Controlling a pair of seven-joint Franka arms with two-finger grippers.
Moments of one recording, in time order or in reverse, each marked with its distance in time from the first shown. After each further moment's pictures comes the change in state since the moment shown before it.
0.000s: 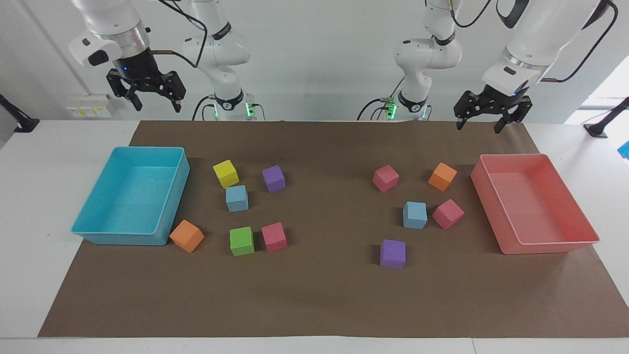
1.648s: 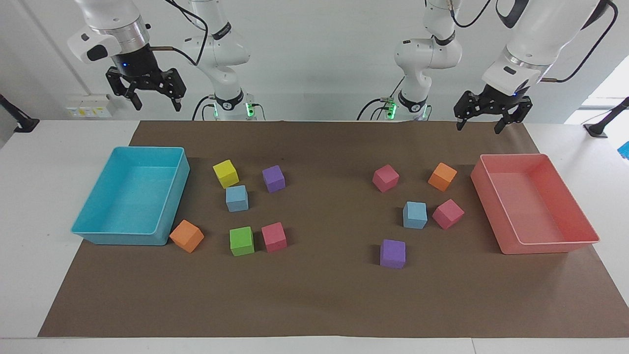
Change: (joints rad) left arm 0.000 0.000 -0.002 0.000 0.000 0.012 0.001; right arm 0.000 -0.004 0.004 0.003 0.009 0.015 0.000
